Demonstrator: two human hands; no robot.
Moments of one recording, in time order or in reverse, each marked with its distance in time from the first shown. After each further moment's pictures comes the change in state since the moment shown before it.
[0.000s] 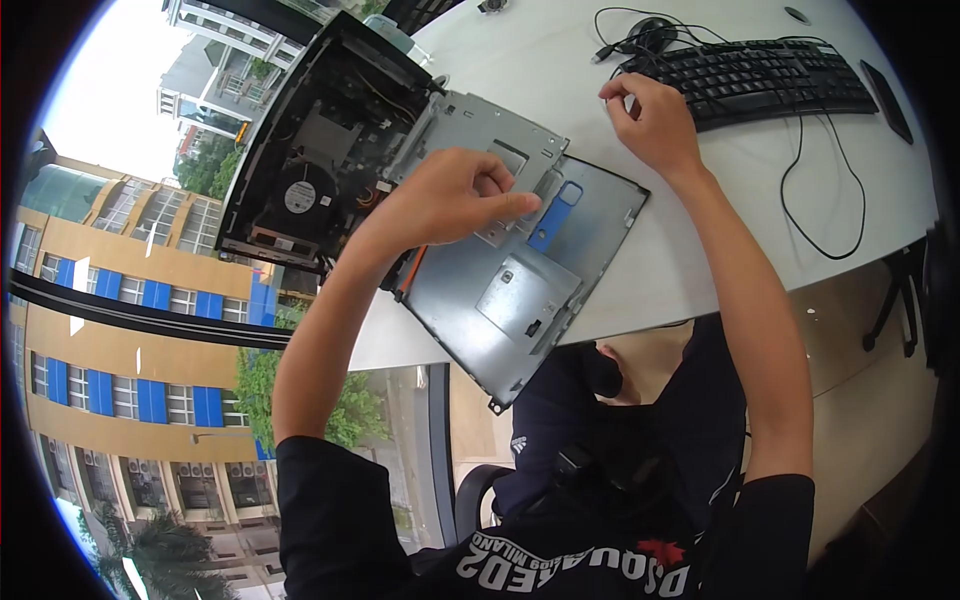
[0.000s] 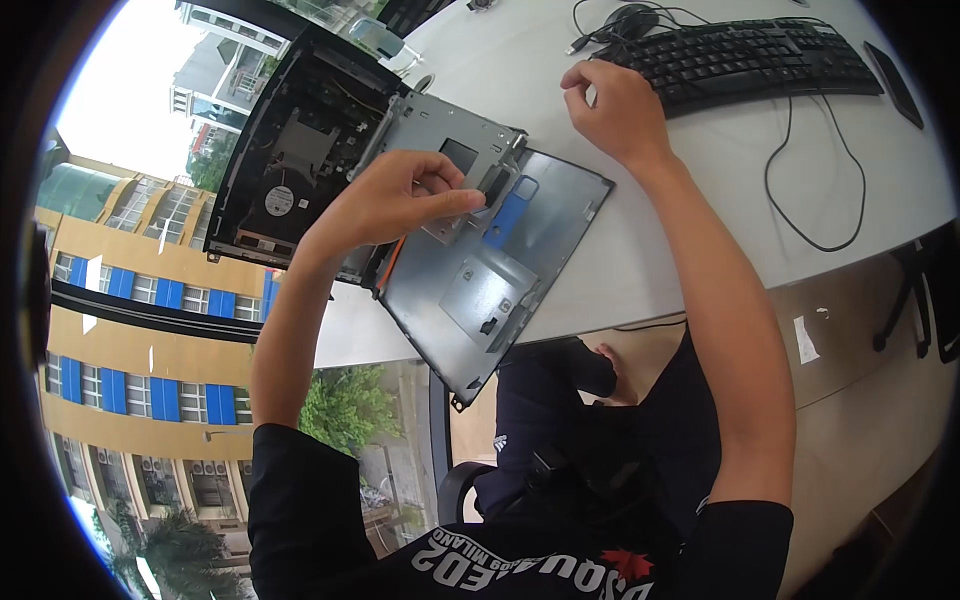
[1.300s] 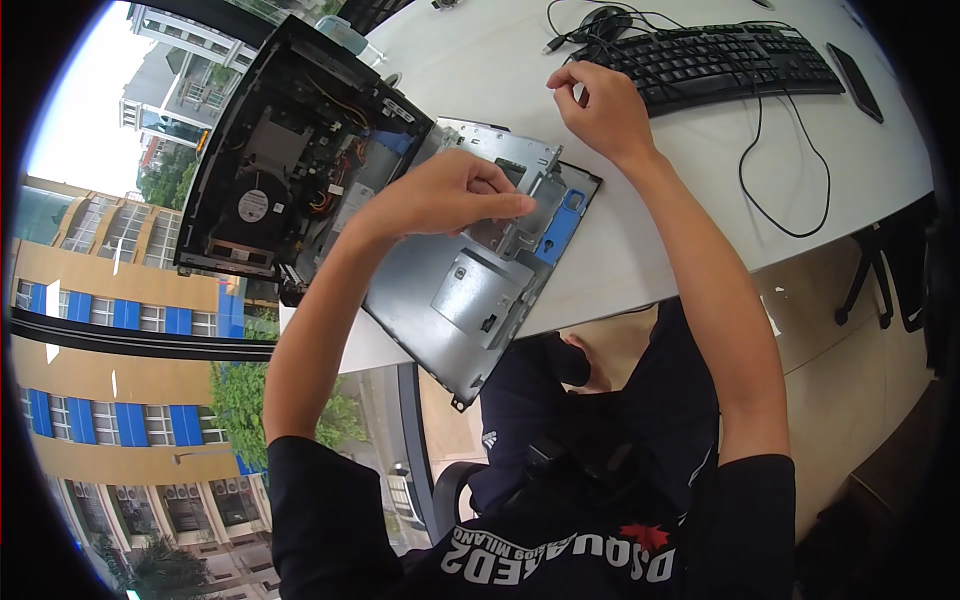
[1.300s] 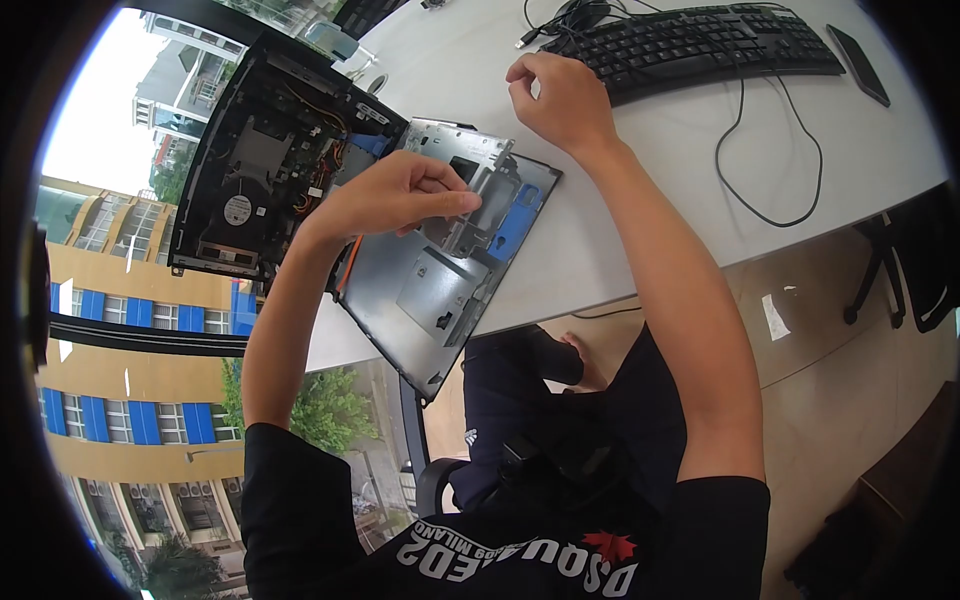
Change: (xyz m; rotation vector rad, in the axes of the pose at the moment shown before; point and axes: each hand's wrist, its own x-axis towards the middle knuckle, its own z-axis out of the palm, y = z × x) left_hand 0.026 0.017 0.027 -0.260 -0.268 -0.101; right_hand 0.000 0.000 0.001 -0.046 -0.020 0.026
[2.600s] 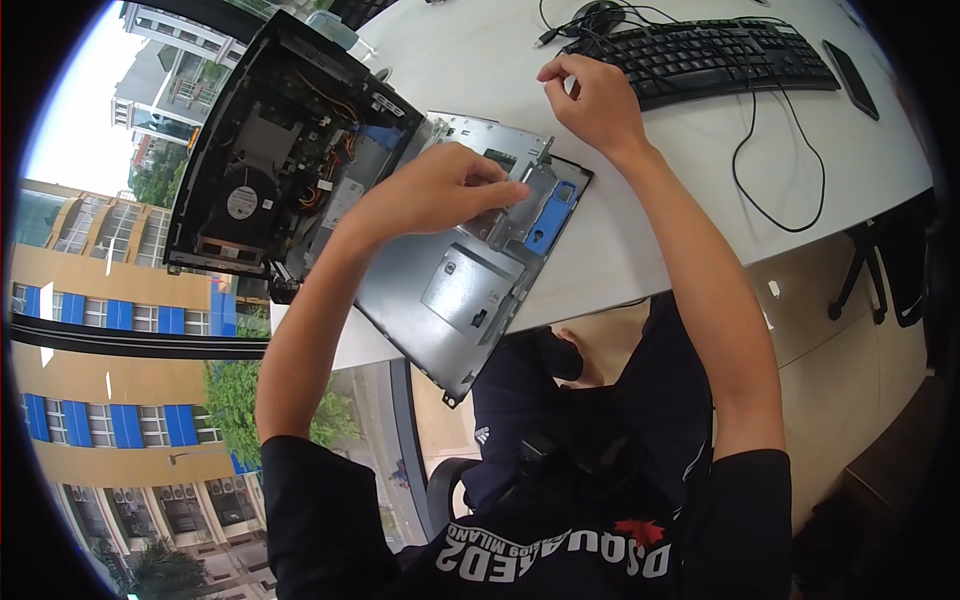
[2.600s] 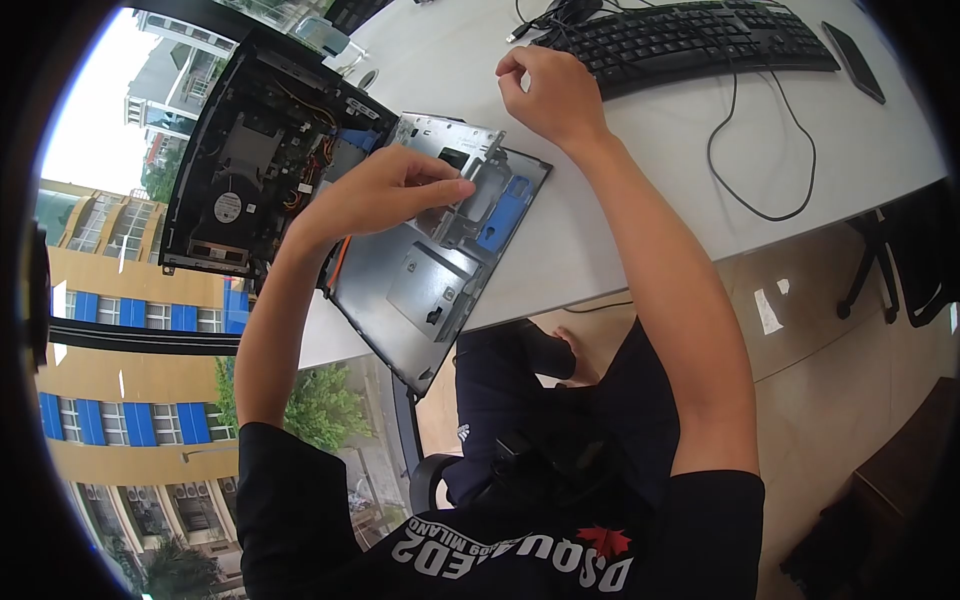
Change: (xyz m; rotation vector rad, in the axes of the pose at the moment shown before) left_hand 0.004 -0.005 0.004 0.177 0.020 0.090; right_hand 0.001 -0.003 -0.003 0.008 -0.031 0.045
